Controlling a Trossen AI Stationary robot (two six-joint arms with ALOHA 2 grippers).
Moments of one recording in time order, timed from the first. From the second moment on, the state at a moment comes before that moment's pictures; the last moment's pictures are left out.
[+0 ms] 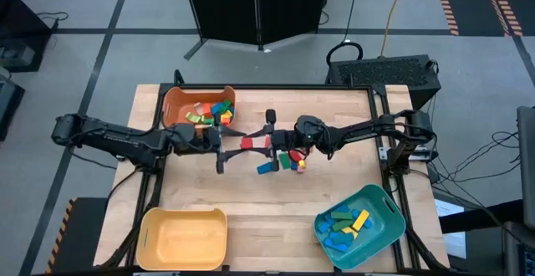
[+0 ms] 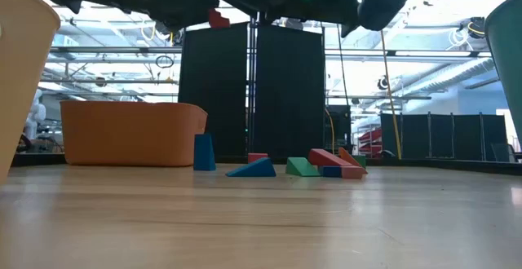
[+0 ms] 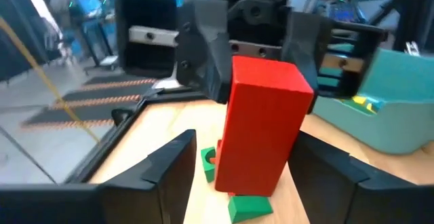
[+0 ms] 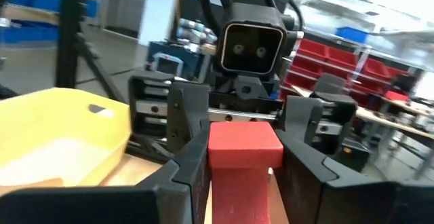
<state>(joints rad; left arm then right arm) -0.03 1.05 0.53 0.41 -0.12 0.15 -0.06 1.76 1.03 0.85 -0.18 -0.25</state>
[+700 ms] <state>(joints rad) 0.04 1.12 0.53 0.50 0.00 0.09 -0.06 1.76 1.03 0.85 -0.15 -0.26</state>
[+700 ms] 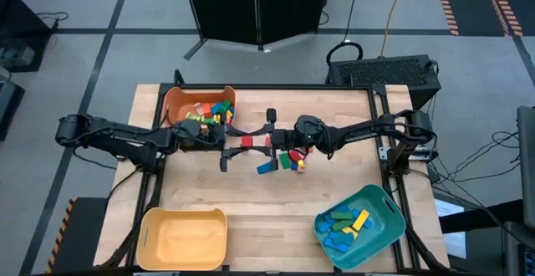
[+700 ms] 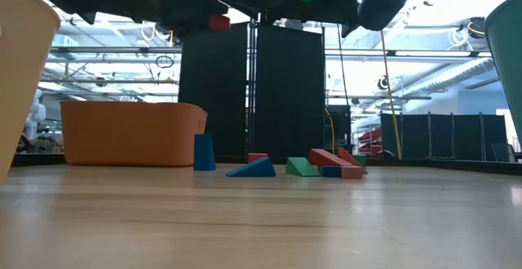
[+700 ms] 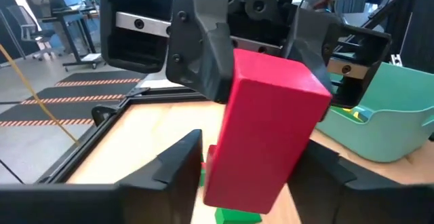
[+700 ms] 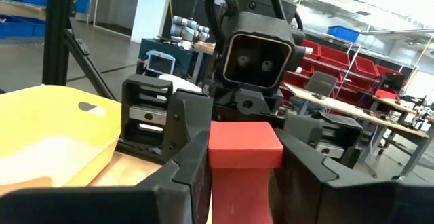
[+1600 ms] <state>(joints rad) 0.15 0.95 0.53 0.18 -0.25 0.11 -0.04 1.57 1.03 0.26 0.28 -0.15</state>
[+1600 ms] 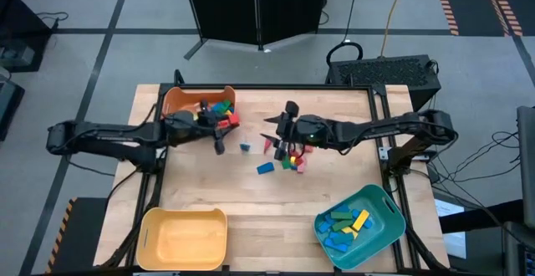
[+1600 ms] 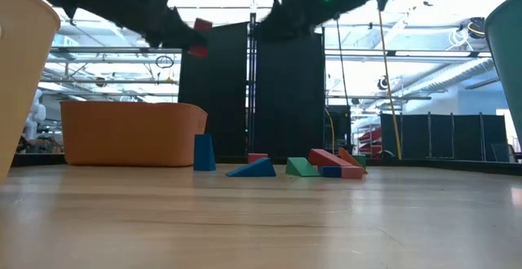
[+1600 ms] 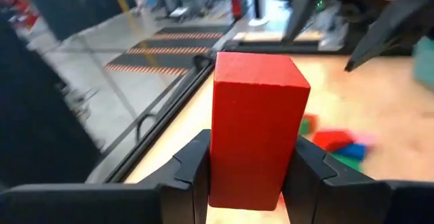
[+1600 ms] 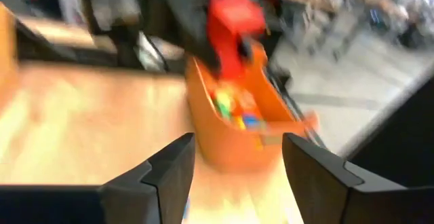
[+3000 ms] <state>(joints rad) 0.58 1.03 0.53 -0.22 -0.24 -0.13 0.08 1.62 1.03 0.15 0.34 -0.04</state>
